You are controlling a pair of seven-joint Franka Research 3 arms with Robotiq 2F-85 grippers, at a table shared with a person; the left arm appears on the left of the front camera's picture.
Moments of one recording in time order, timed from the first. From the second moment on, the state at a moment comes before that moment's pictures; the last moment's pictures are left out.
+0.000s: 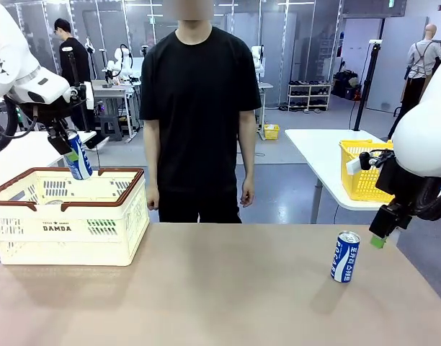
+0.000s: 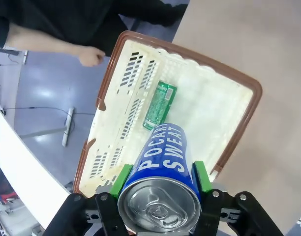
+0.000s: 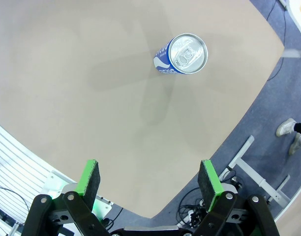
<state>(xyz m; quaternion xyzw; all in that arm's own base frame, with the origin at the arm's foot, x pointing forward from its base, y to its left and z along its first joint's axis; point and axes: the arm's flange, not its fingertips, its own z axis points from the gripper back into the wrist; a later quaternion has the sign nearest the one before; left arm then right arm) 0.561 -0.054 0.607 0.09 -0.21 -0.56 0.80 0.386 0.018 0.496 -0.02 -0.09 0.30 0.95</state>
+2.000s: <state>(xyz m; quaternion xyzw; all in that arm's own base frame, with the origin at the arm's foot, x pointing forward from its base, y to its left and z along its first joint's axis) 0.634 0.019 0.441 -0.02 -0.09 -0.62 0.78 0.386 0.018 0.496 -0.02 -0.09 0.30 0.95</state>
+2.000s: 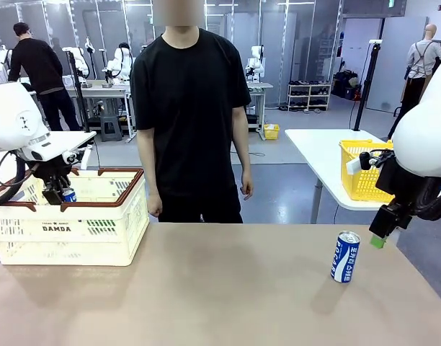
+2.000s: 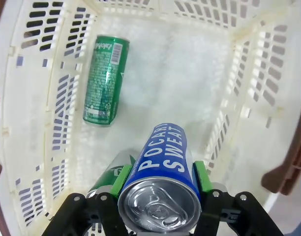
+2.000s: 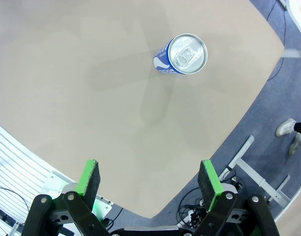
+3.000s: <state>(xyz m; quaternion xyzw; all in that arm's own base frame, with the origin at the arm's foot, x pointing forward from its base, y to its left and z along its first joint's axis) 0.654 0.032 0.391 -0.02 -0.05 -0.66 0.75 0.386 0.018 0.496 -0.02 -0.09 0.30 0.95</state>
